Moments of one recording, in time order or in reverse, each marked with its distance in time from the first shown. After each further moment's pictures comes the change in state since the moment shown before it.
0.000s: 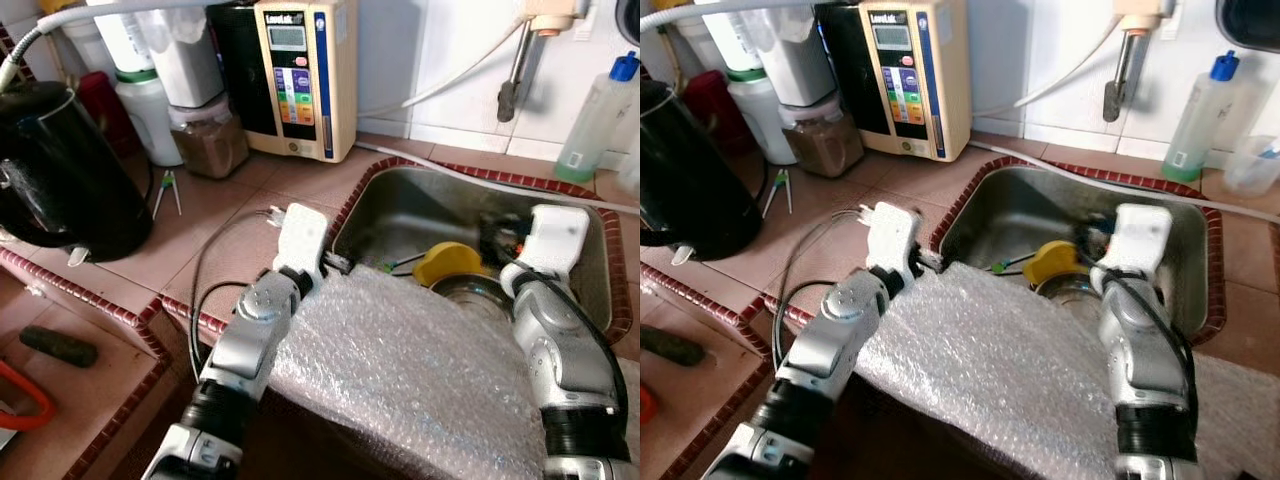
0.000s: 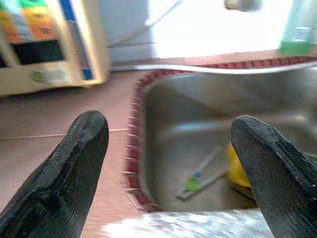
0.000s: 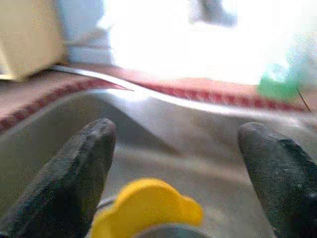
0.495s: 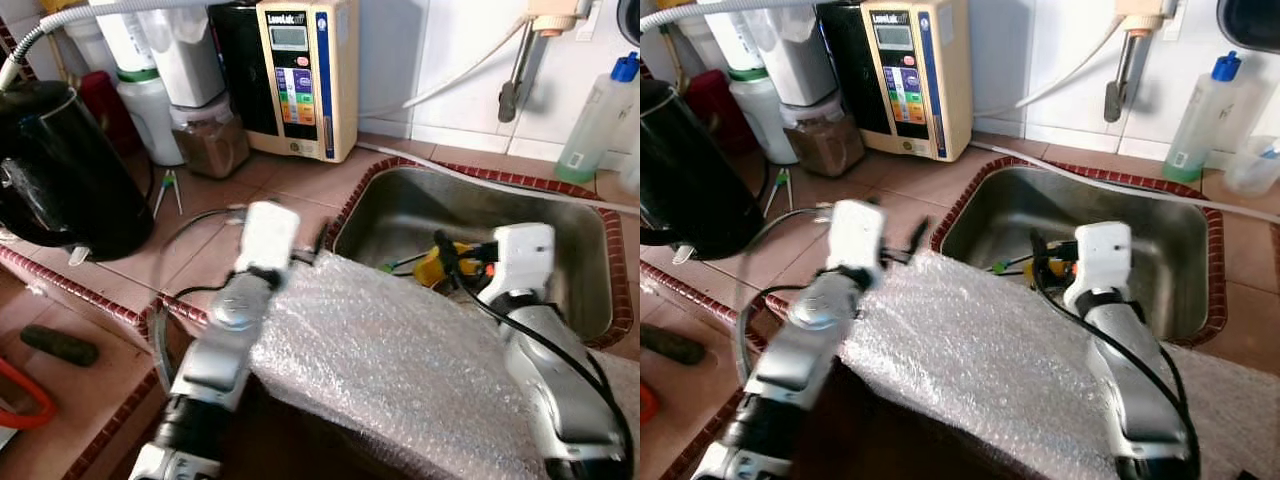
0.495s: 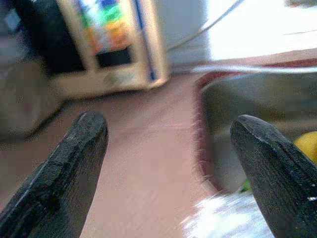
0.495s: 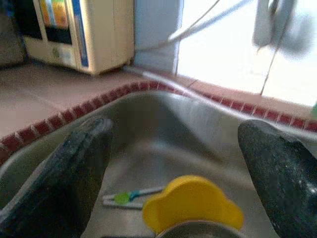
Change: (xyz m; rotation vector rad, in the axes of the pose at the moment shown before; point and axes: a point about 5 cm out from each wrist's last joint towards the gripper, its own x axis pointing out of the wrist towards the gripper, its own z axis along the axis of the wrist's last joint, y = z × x) left arm -0.026 0.037 -0.003 0.030 0.024 0.203; right arm -0.036 0.021 0.003 -0.048 -0.071 0.202
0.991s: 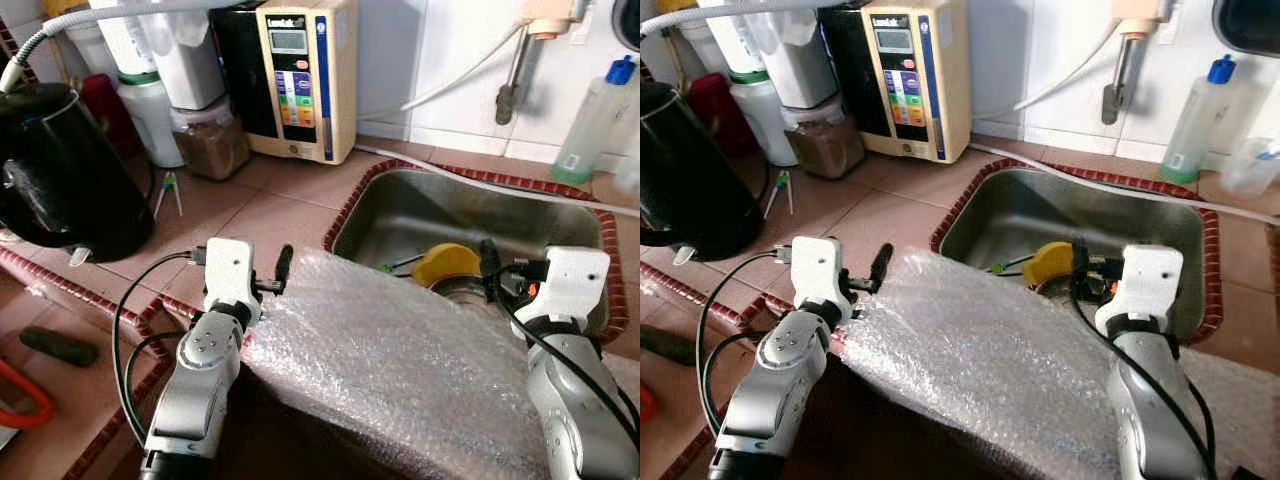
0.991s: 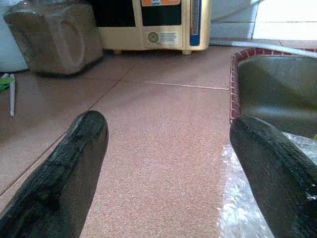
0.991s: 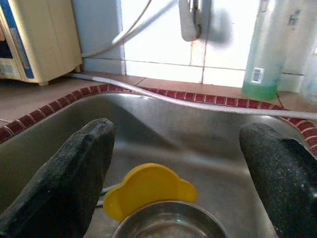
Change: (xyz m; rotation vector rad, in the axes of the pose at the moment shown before) left arm -0.040 0.012 -0.022 -0.081 0.059 0.123; right arm -0.029 -0.019 -0.009 0.061 0.010 -0.200
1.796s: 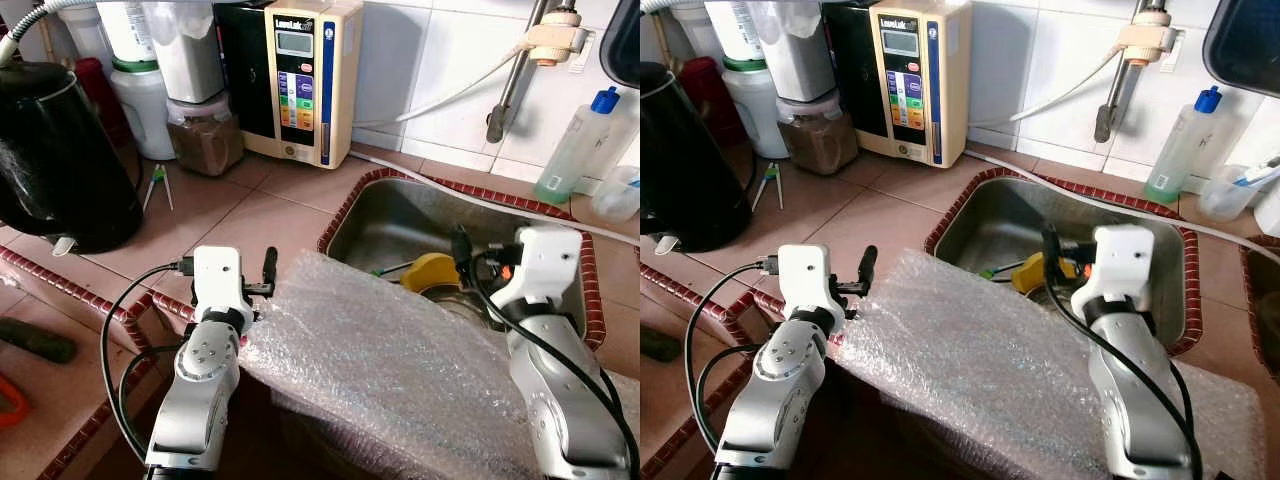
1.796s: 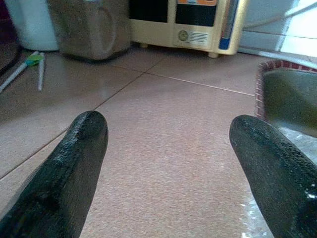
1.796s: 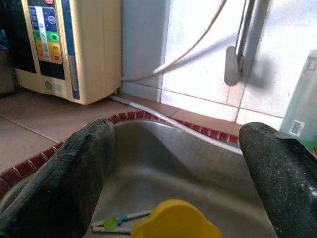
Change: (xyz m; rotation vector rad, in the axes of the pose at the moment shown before) left arm -0.007 0.004 -0.003 -0.018 0.001 0.127; right arm 0.014 0.025 0.017 0.013 -0.052 0.146
